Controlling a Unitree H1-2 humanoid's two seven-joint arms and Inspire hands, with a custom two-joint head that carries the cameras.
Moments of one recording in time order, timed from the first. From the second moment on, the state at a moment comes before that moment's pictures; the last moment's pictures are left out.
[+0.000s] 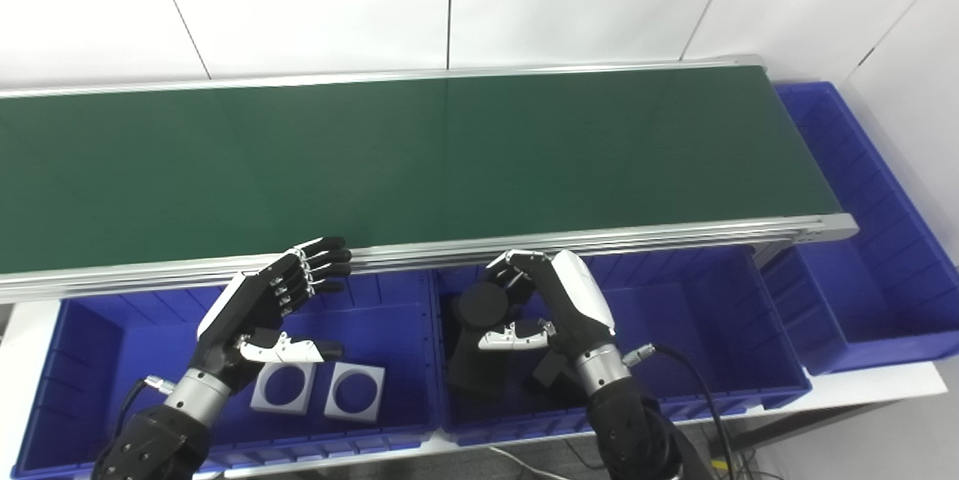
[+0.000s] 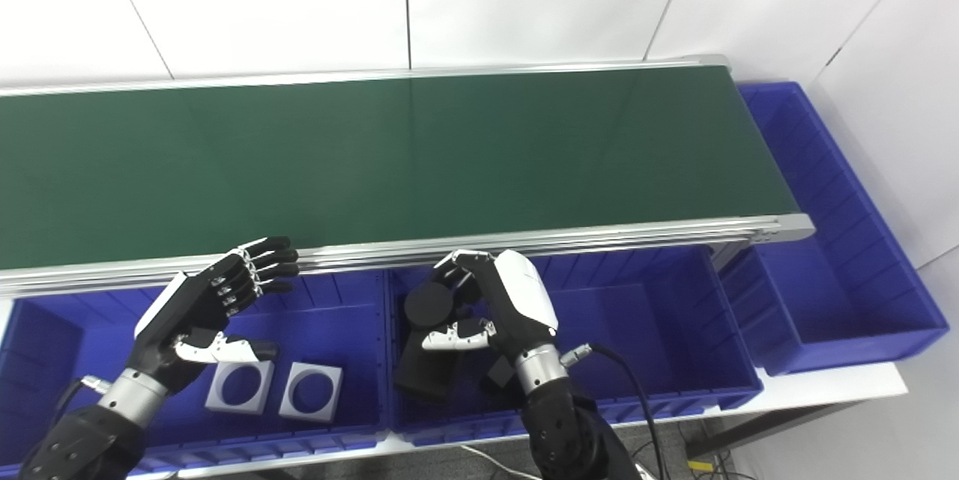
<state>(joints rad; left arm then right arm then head) 0.07 0.23 -0.09 0.09 -0.20 -0.14 -0.45 0.12 -0.08 0.28 -0.08 -0.63 0.03 -0.04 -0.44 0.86</state>
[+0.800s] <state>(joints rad) 0.07 0.23 -0.08 0.09 -0.21 -0.14 -0.45 0.19 -0.11 0.18 -0.18 -0.66 0.03 -0.06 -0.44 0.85</state>
